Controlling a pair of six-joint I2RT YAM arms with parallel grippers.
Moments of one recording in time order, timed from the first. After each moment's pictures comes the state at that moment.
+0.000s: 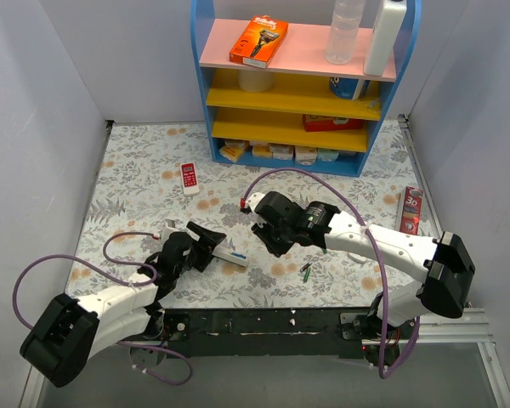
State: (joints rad) left arm -0.58 1.01 0.16 0.24 -0.12 -1.41; right arm 1.07 1.45 1.18 -0.75 0.08 0.14
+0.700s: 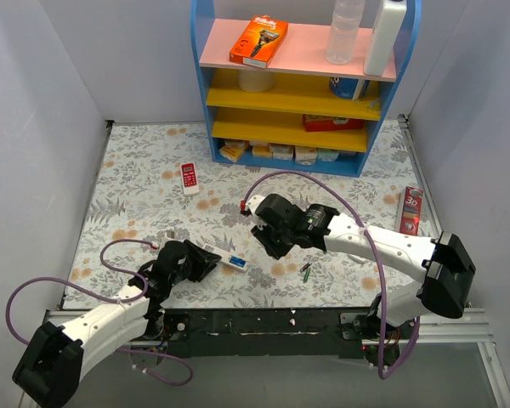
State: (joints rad) left arm -0.58 0.76 0.09 -0.01 -0.02 -1.40; right arm 1.07 1.44 1.15 -0.71 0.05 0.14
